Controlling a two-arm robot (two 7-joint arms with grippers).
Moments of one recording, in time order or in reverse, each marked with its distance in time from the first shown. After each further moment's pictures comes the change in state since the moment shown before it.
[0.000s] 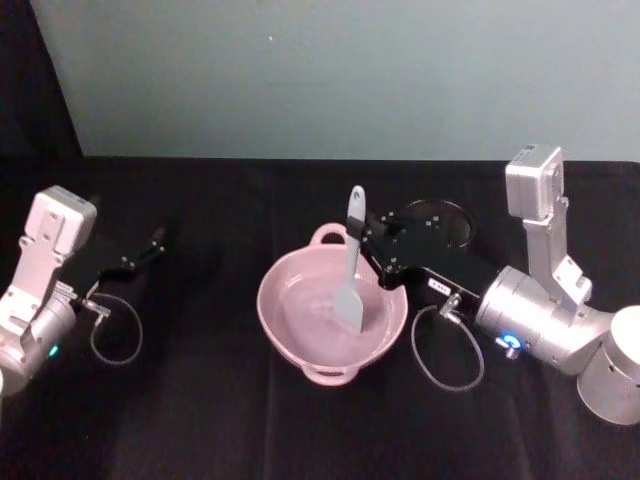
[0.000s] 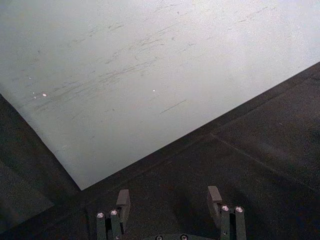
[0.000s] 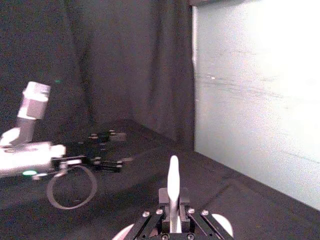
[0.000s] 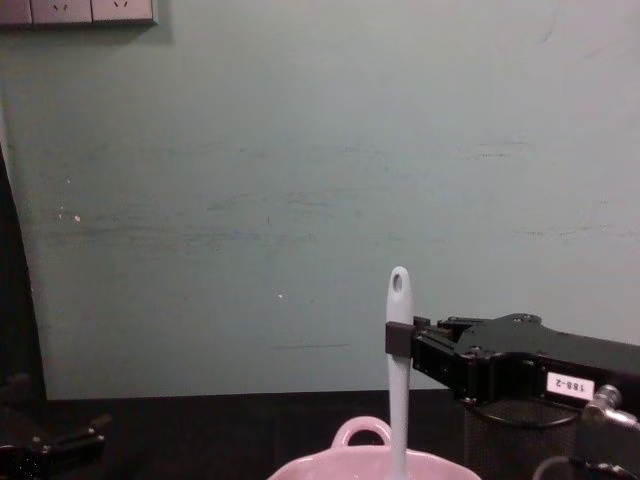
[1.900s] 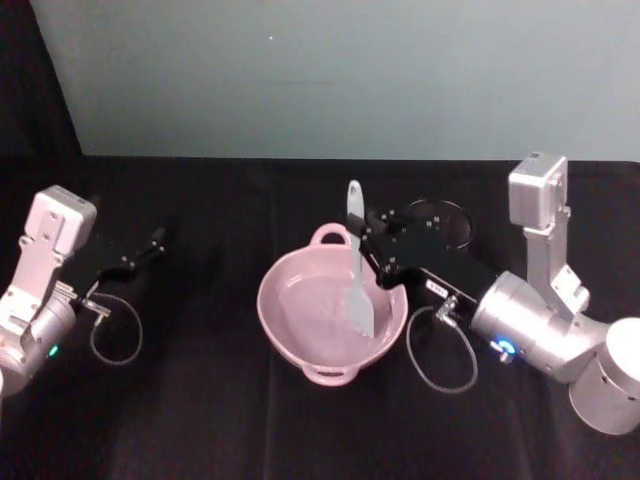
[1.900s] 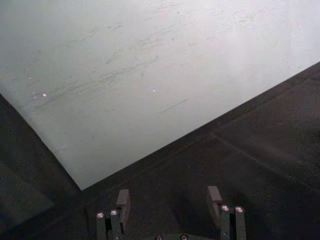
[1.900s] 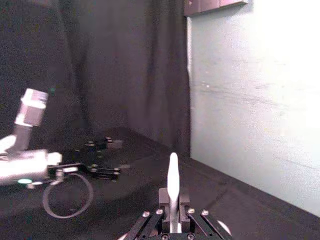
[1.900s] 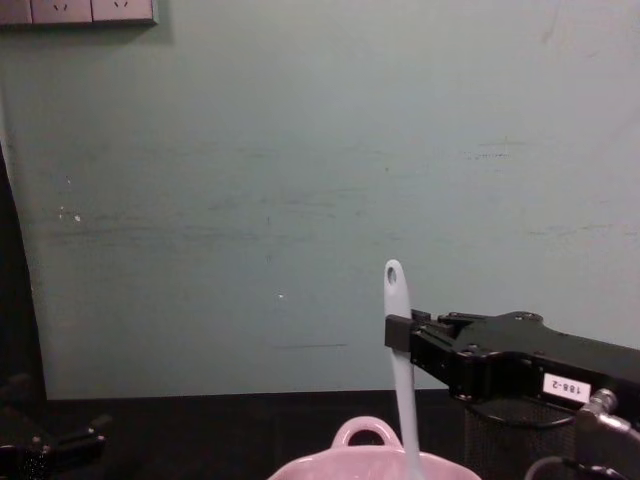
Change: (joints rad) left arm 0.000 0.000 0.000 0.000 0.000 0.000 0.000; right arm -0.037 -0.051 0.043 0.005 -0.046 -0.038 0.000
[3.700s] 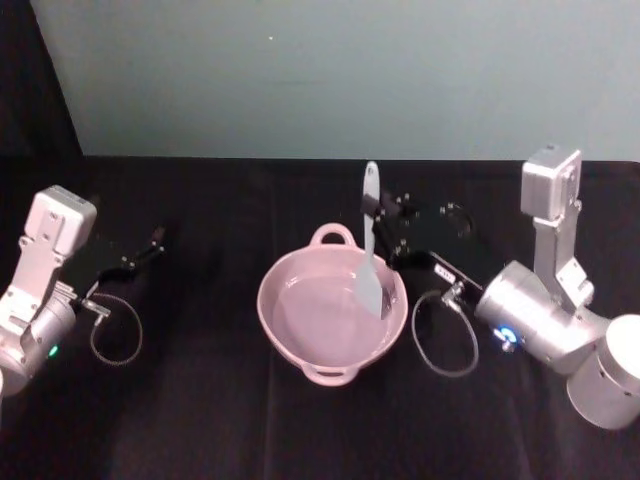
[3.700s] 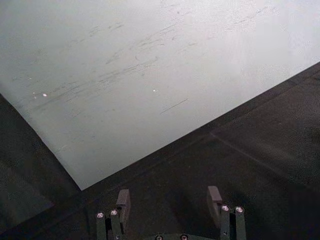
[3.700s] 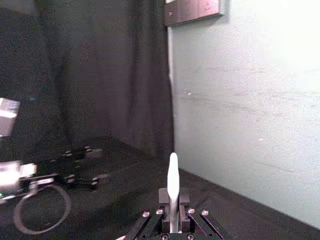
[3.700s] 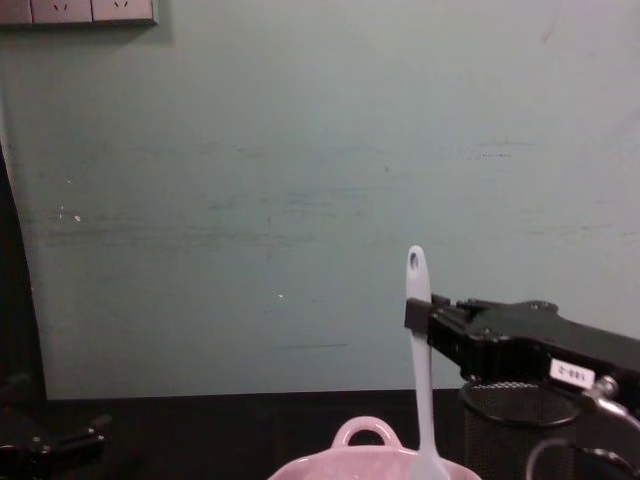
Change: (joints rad) left arm 0.000 0.000 0.000 0.000 0.000 0.000 0.000; right arm 0.004 -0.035 0.034 0.041 -0.013 -0.040 -0.025
